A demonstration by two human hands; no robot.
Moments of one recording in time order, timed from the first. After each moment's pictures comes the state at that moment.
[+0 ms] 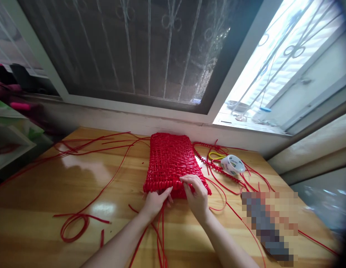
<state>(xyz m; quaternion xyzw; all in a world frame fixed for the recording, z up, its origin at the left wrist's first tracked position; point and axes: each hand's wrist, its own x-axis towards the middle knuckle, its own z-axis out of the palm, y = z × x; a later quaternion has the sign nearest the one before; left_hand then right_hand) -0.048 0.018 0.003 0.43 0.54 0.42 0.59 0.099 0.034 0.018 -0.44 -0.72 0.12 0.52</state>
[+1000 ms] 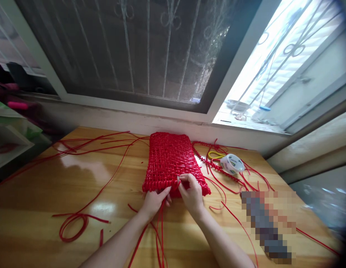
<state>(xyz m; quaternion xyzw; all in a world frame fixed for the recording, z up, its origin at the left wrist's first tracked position) -0.049 0.019 -0.002 0.44 0.52 0.43 0.59 0.091 0.038 0.002 -0.52 -0.68 0.16 0.49</state>
